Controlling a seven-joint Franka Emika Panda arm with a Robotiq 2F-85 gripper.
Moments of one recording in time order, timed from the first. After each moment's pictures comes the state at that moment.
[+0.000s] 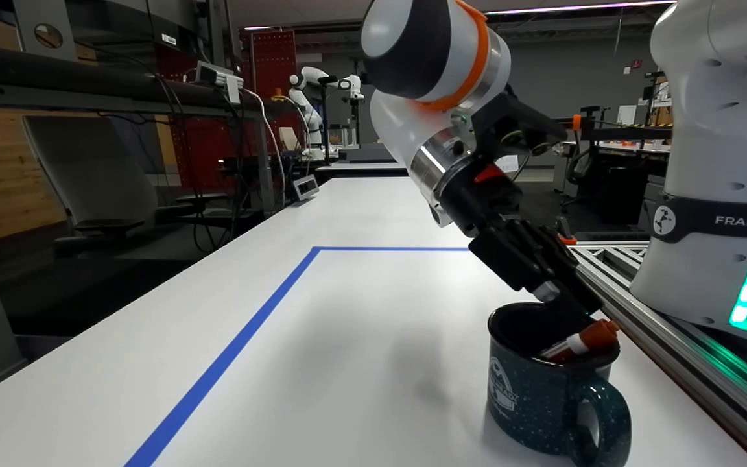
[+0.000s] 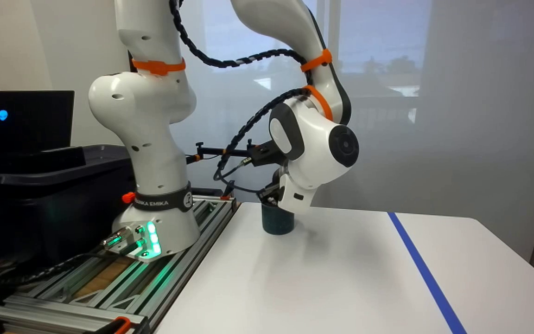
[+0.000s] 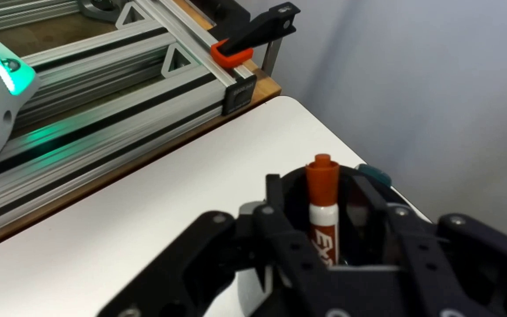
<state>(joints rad) -0.01 0.10 0.01 -2.73 0.76 1.97 0.00</state>
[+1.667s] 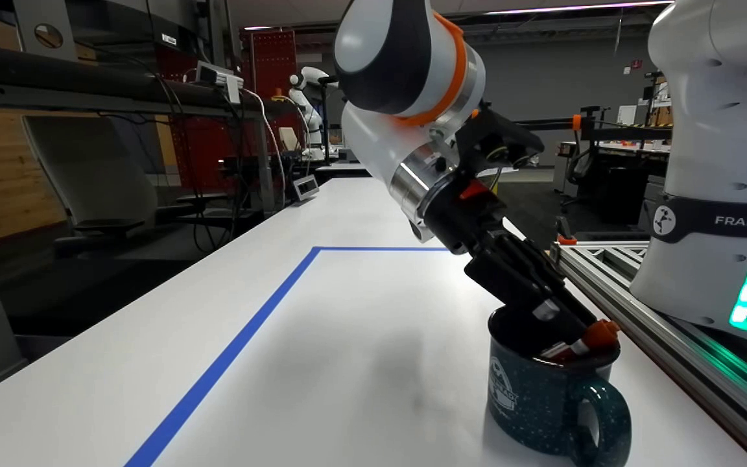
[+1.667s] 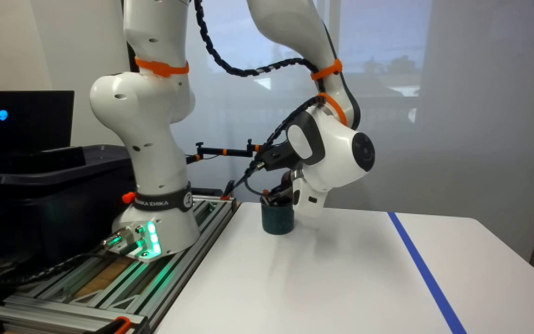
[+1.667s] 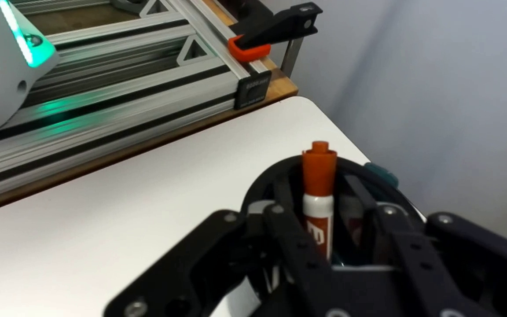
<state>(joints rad) 0.03 0.20 0.04 -2.63 0.68 1.94 0.00</state>
